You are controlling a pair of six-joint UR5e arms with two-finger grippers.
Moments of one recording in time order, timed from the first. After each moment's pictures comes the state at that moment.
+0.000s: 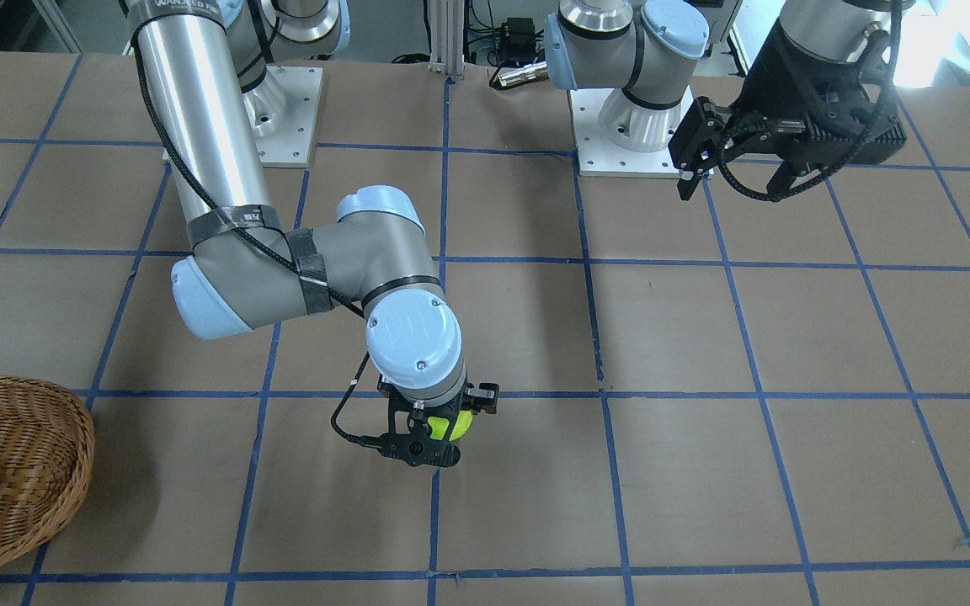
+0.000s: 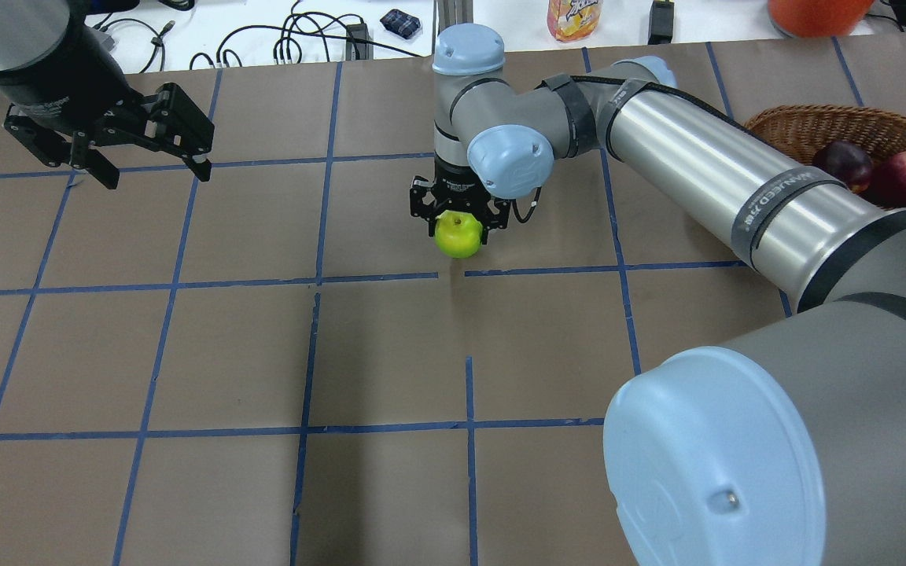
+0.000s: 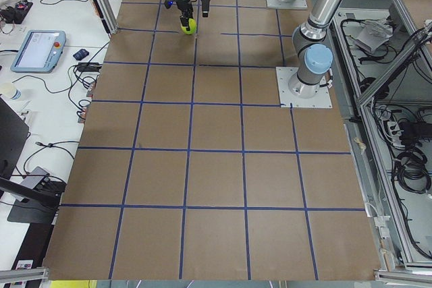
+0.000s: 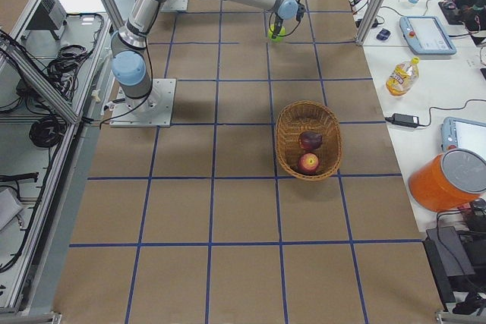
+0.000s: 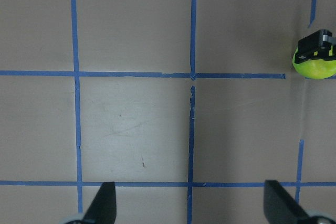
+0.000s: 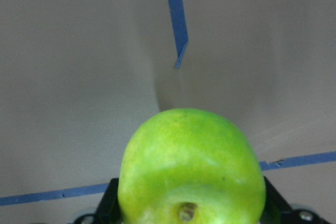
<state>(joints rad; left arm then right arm) -1.48 -1.53 -1.51 -1.65 1.55 0.06 1.89 -0.93 1.33 -1.87 -1.44 0.50</state>
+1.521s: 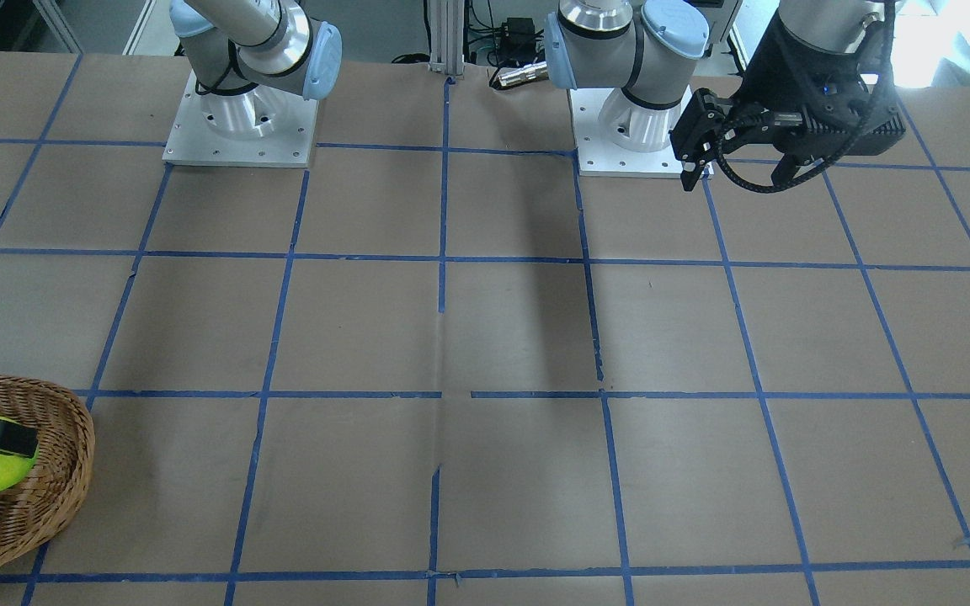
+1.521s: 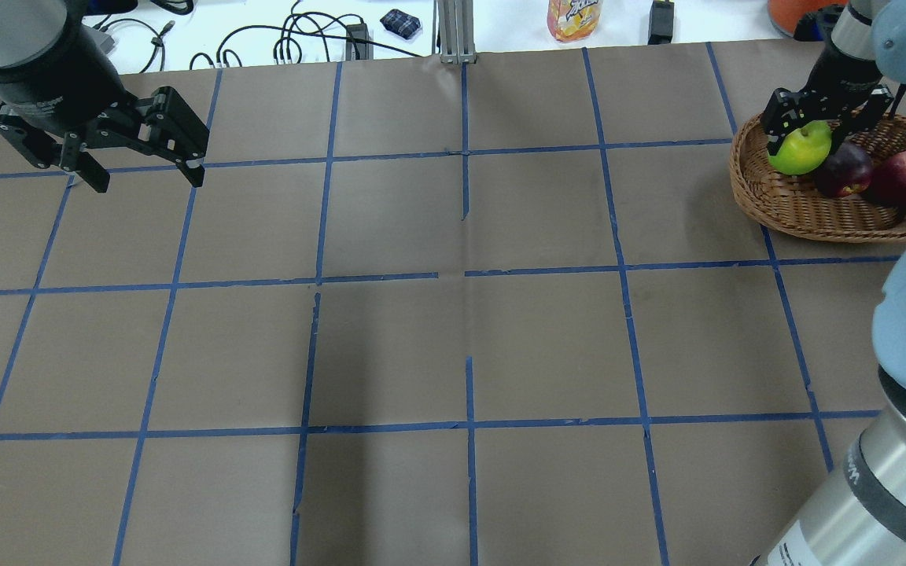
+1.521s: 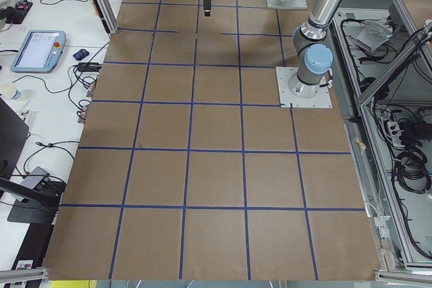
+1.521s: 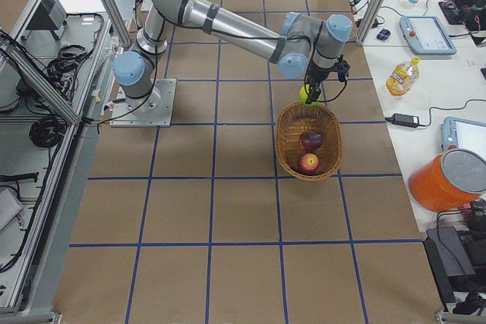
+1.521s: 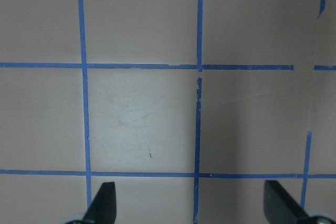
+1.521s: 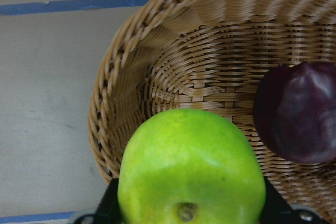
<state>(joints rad) -1.49 -1.53 -1.49 -1.69 1.59 0.06 1.22 -1.01 1.33 -1.79 -1.65 -0.29</state>
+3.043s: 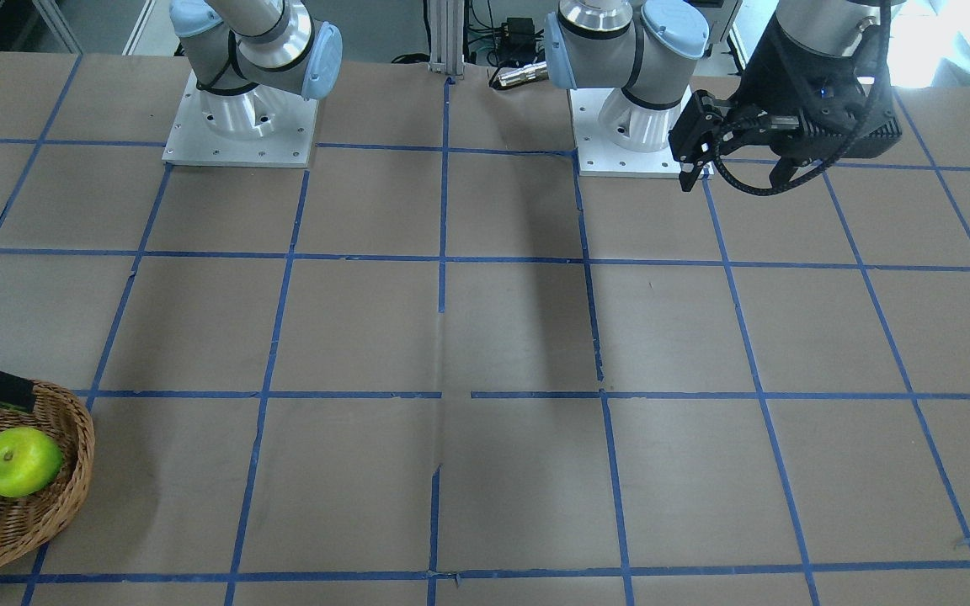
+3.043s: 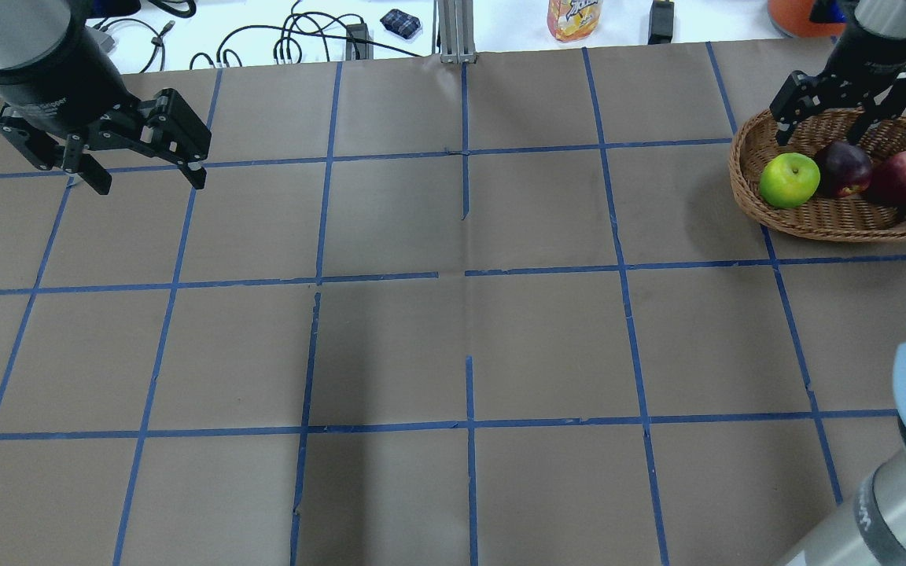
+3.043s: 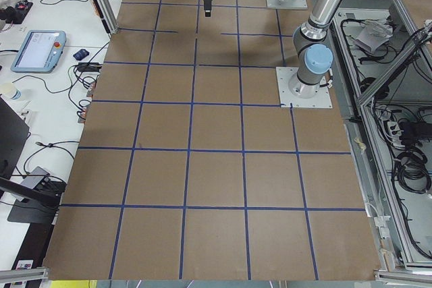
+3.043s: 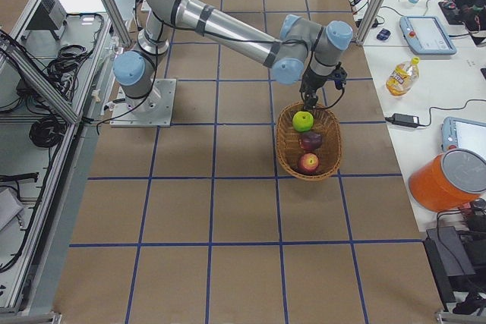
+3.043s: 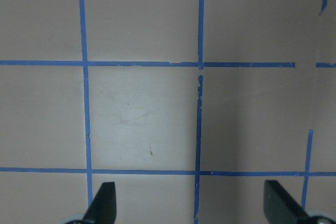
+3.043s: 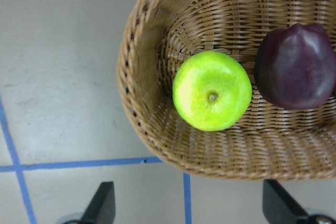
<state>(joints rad) -1.49 -1.53 -1.49 -1.70 1.59 0.06 1.24 -1.17 1.32 -1.61 -1.61 -0.28</state>
